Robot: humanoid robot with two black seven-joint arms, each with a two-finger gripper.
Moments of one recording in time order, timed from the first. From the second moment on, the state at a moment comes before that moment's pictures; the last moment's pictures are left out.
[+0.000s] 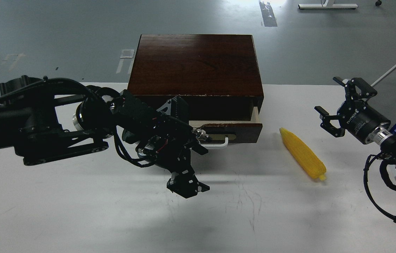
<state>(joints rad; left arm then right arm) -1.32 0.48 0.00 -1.54 2.02 -0.49 -0.49 0.78 -0.70 0.10 0.86 0.17 0.48 0.49</state>
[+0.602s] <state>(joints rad) -1.30 0.72 -0.23 -1.51 1.17 -0.49 -0.49 0.77 -0.73 0.09 0.86 0.17 0.49 0.49</state>
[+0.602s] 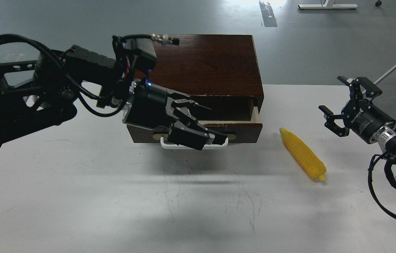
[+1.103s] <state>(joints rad) -0.88 0.96 -0.26 -1.18 0.20 -0.49 -0.49 0.77 -0.75 0.08 0.87 0.14 0.49 0.49</state>
